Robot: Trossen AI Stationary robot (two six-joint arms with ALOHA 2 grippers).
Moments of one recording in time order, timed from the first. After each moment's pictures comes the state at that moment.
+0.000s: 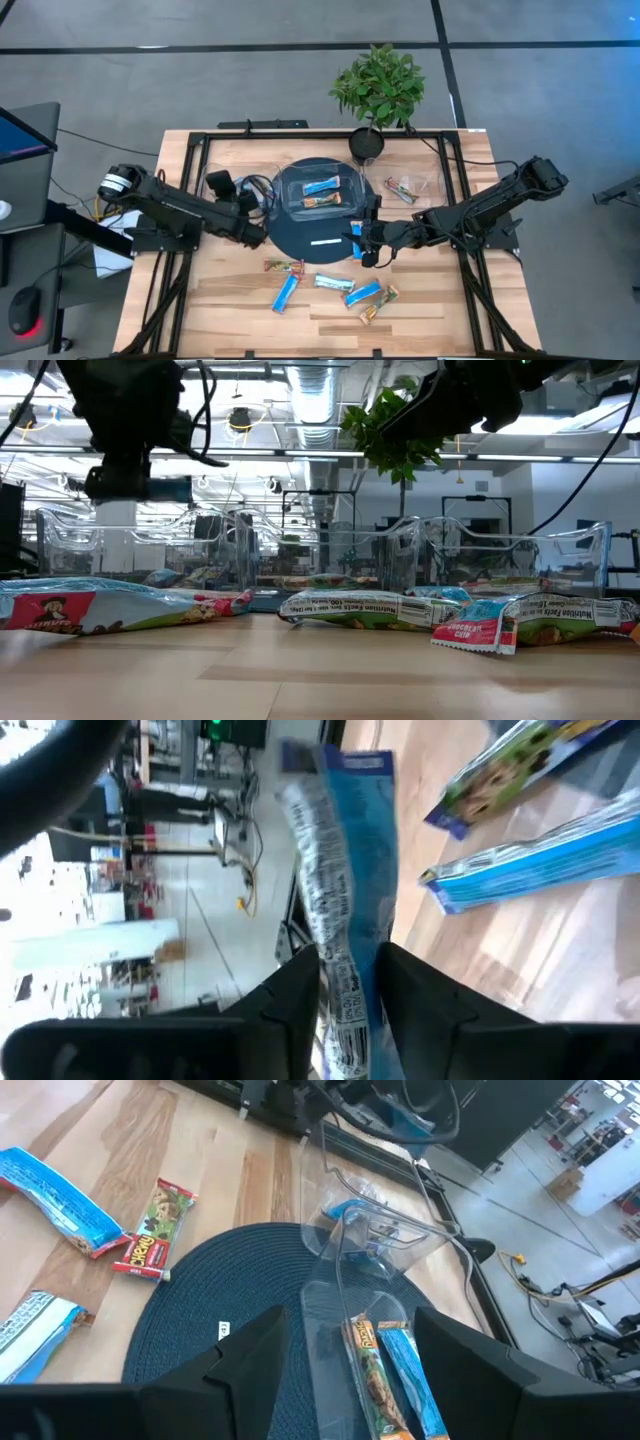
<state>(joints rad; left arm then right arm) -0.23 1.49 0.93 -1.50 -0.92 -0.77 0.35 1.38 0.76 0.13 0.57 -0.29</state>
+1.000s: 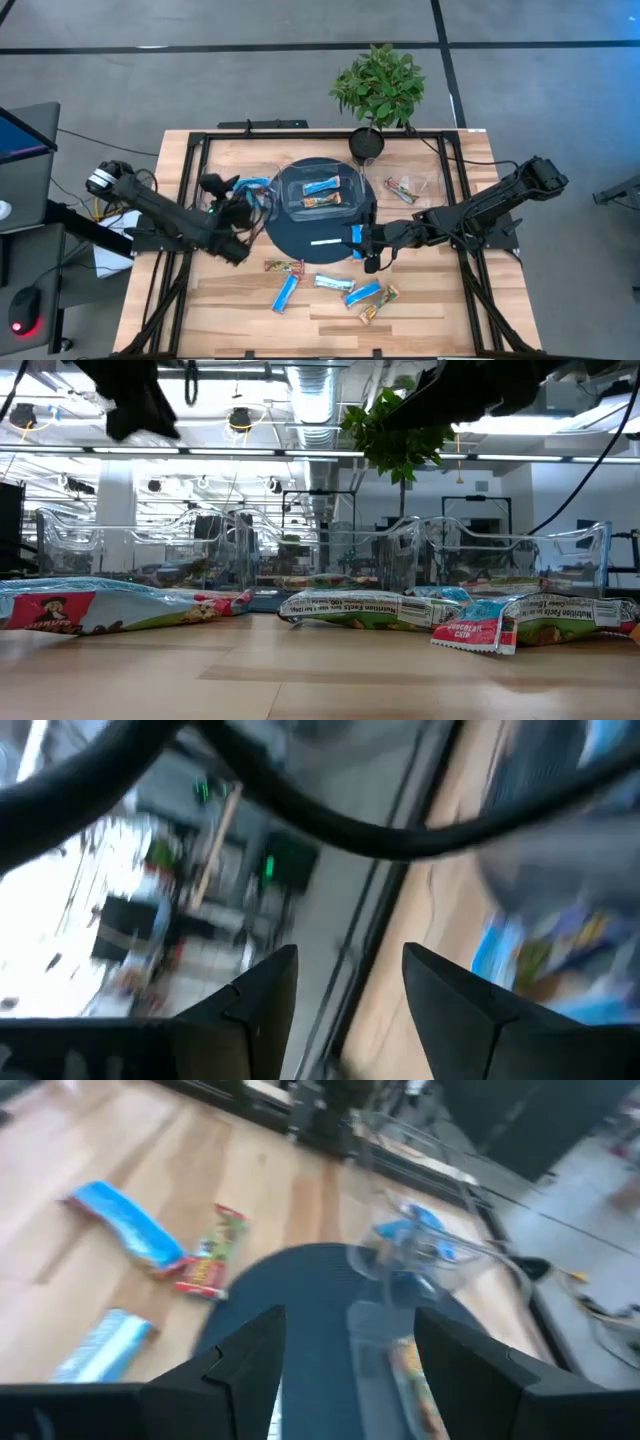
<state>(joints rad) -0.43 1.37 1.02 -1.56 -1.24 -0.86 0.35 1.38 0.76 0.15 0.44 -0.26</state>
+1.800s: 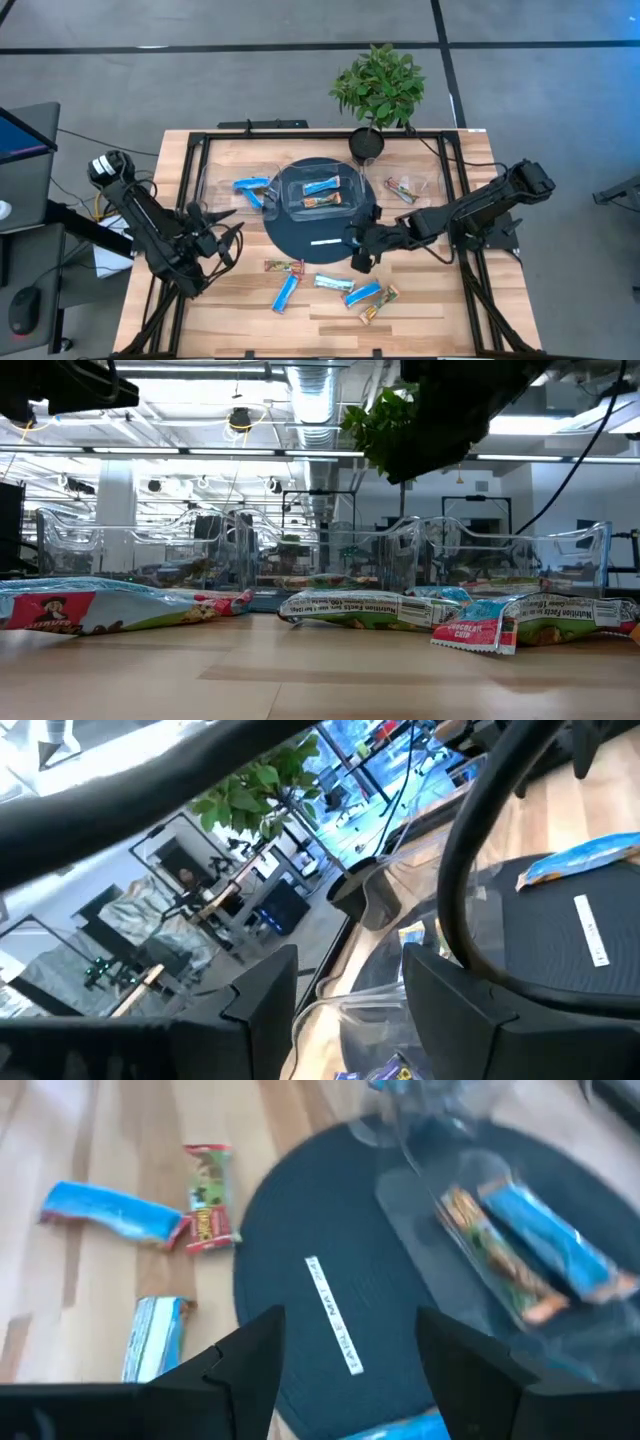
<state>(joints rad) -0.96 1.24 0.70 -1.38 -1.53 -1.24 0.32 1.50 0.93 -0.23 0.42 0.35</state>
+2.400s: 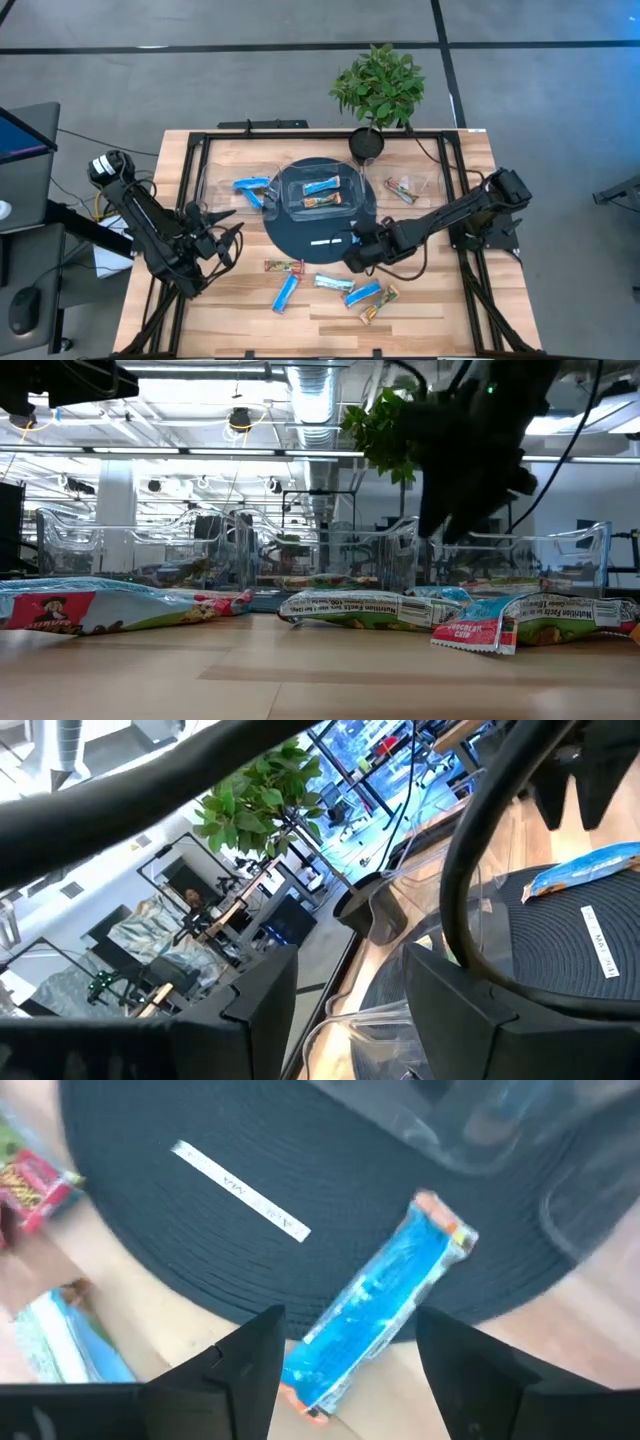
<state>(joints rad) -0.96 1.24 0.71 -1.40 -1.57 -1.22 0.35 1.71 1.11 -0.71 0.42 1.11</state>
